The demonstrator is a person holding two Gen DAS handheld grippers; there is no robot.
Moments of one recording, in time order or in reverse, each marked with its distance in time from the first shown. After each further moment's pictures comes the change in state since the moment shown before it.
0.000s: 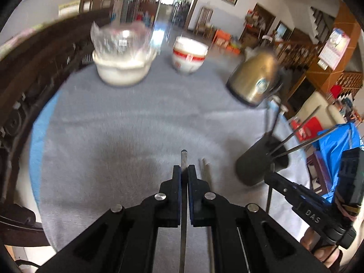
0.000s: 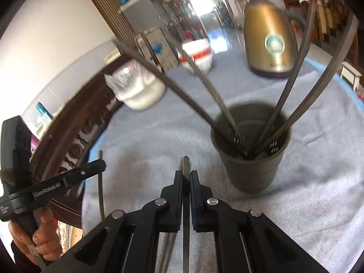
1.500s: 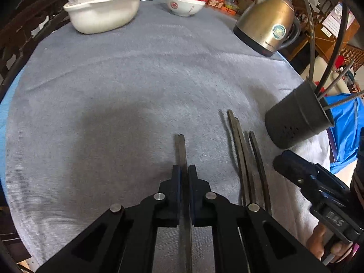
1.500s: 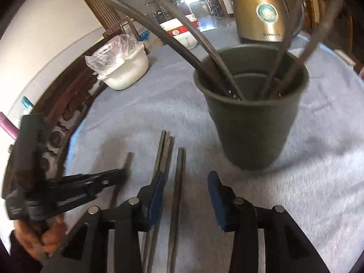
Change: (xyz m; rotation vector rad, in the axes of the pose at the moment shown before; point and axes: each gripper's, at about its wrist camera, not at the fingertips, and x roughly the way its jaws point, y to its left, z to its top) left arm 0.103 0.025 -0.033 0.060 0.284 -0.015; right arm 0.069 -0.008 -0.032 0.014 0.145 -0.112
